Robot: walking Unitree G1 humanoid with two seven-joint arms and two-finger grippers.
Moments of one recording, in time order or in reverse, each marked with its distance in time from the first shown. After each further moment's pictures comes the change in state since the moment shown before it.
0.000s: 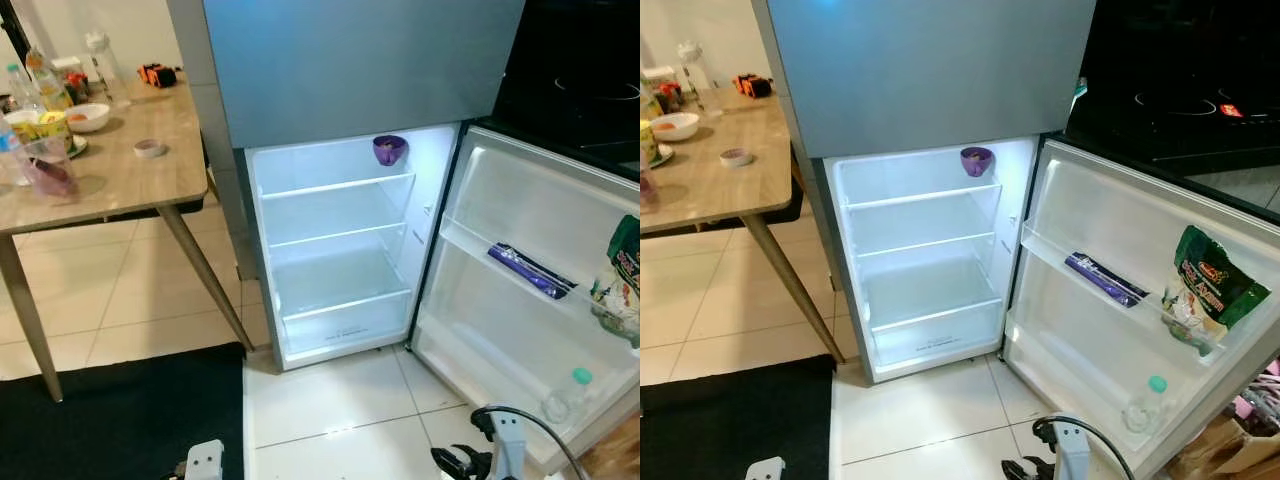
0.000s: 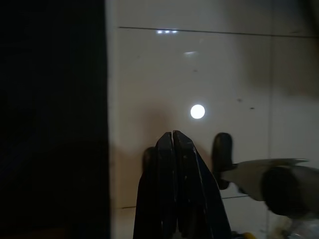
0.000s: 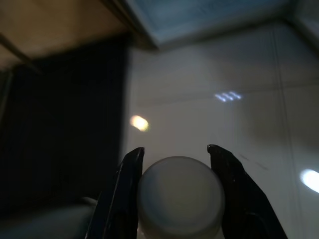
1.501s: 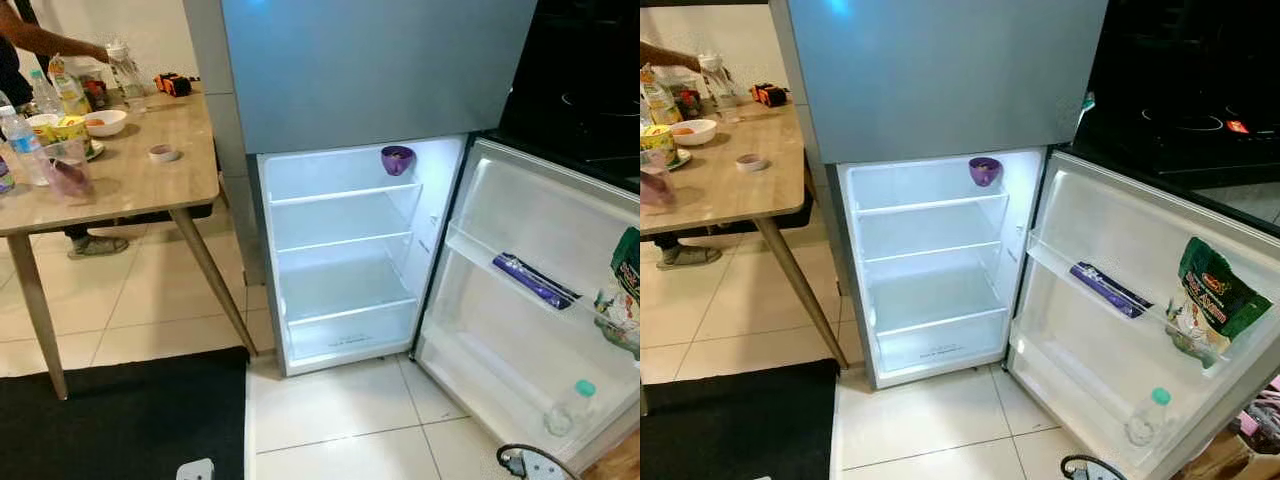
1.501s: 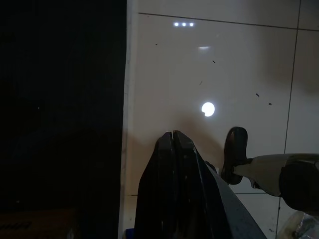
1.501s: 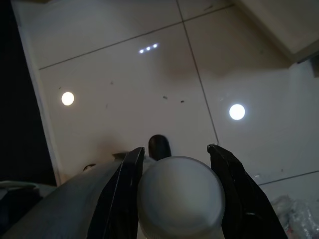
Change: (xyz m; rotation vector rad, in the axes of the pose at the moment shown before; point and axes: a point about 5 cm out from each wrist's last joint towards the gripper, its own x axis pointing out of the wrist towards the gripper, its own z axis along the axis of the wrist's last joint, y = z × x) left arm -0.006 0.011 -0.015 -0.015 0.040 0.050; right arm -0.029 -0.030 -0.046 0.114 0.170 -0.308
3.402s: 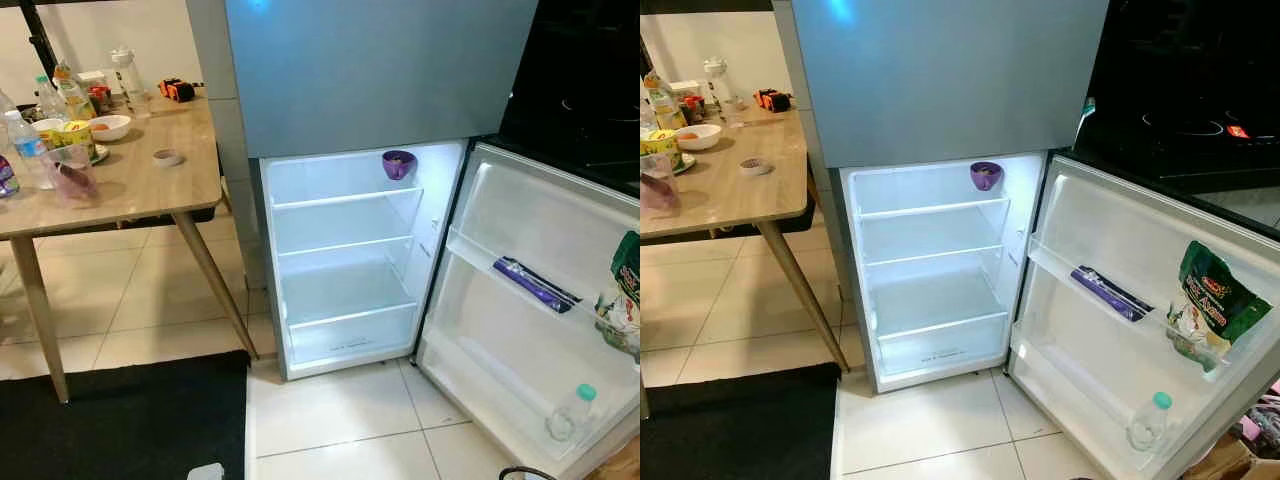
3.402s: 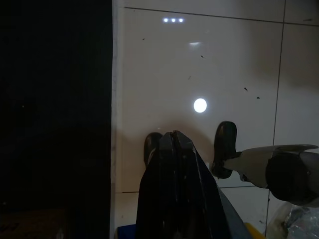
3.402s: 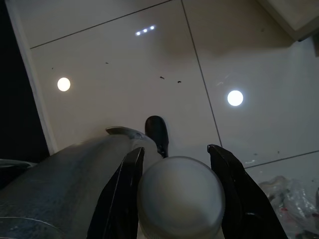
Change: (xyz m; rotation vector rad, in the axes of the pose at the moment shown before) left arm 0.001 -0.011 -0.009 -0.003 0.025 -0.036; right arm -0.007 -0.008 -0.021 -0.009 0.067 -0.016
